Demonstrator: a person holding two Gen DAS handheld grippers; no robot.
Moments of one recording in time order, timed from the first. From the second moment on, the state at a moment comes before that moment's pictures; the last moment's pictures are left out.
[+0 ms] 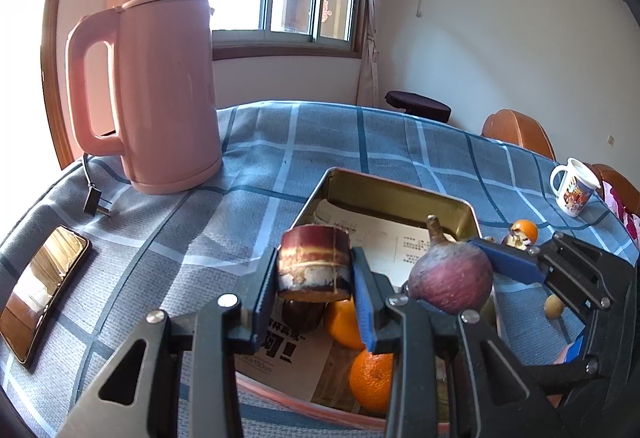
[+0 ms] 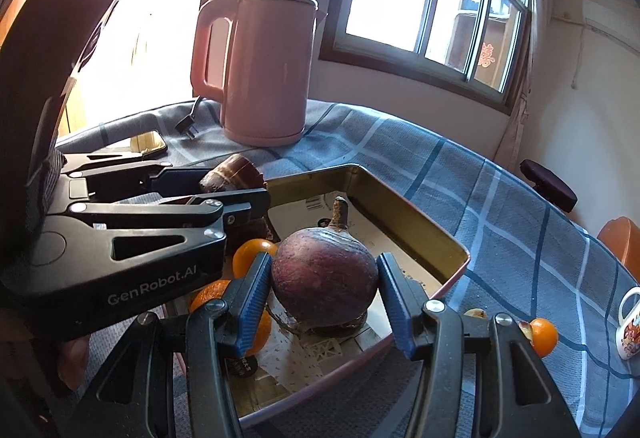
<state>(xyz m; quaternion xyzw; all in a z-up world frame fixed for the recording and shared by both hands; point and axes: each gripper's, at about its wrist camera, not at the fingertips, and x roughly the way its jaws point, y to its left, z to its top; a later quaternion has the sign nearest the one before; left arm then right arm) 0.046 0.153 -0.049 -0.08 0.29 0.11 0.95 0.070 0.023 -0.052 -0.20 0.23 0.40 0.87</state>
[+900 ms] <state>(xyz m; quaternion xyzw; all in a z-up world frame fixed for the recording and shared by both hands) 0.050 0.156 -0.053 -0.08 0.30 0.11 0.94 0.067 0.032 -0.058 -0.22 0.24 0.41 0.85</state>
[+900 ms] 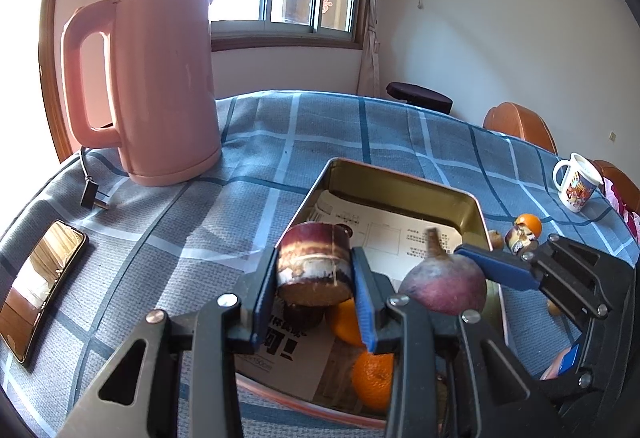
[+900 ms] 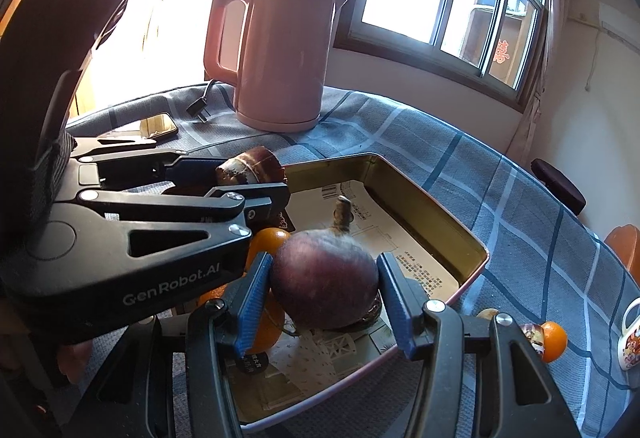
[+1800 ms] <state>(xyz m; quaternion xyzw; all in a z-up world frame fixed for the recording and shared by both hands) 0.015 0.132 -0.034 -0.09 0.21 0.10 0.97 0.086 -0.118 -0.030 -0.13 0.25 0.30 0.91</state>
